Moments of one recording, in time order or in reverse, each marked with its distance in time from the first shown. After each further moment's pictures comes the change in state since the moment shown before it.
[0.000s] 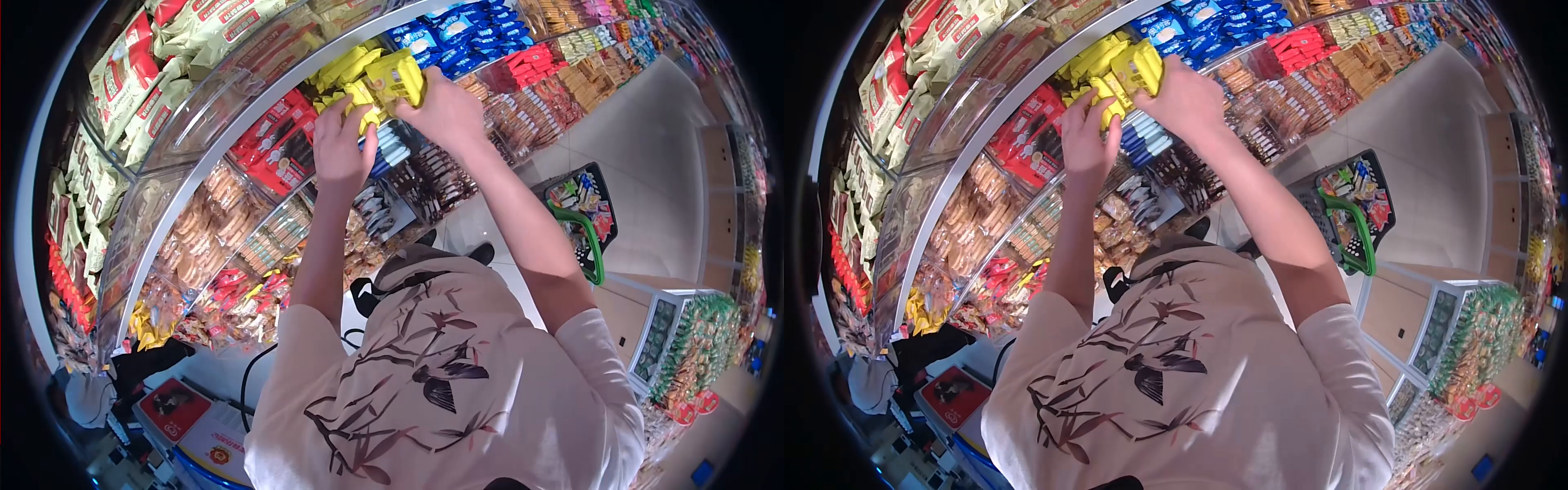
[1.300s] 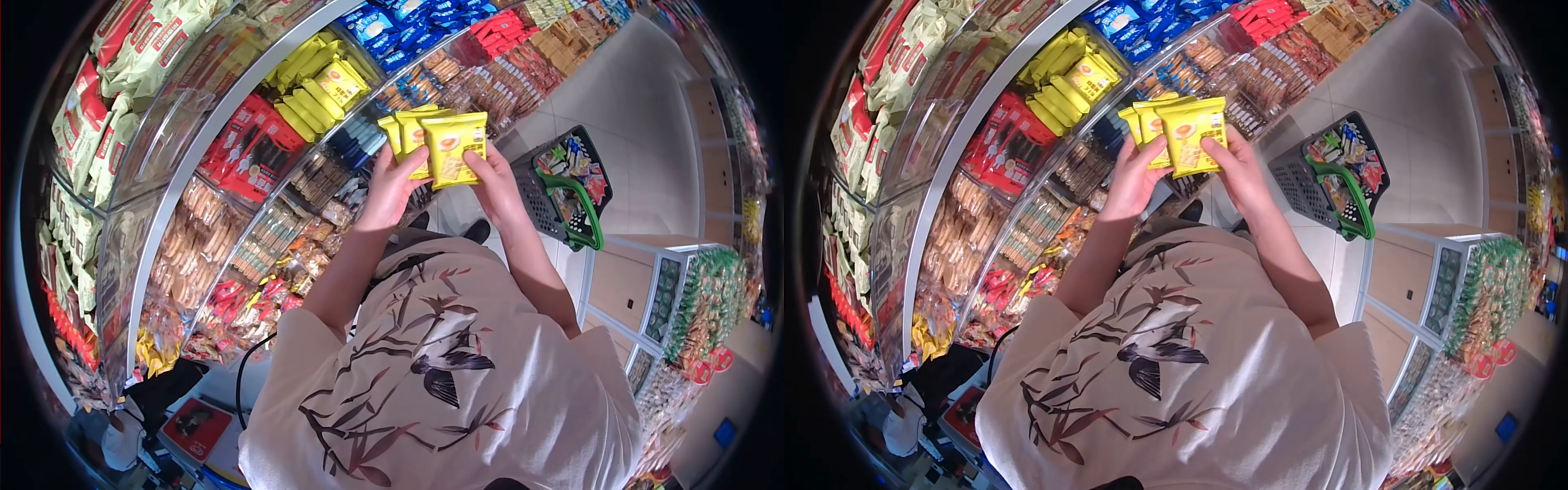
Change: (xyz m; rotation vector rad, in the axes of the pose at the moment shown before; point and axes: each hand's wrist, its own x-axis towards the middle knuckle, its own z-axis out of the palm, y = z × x) left_hand -0.048 0.096 0.036 -1.716 -0.412 -1.003; right_hand -0.132 0.105 0.036 1.637 0.029 0.305
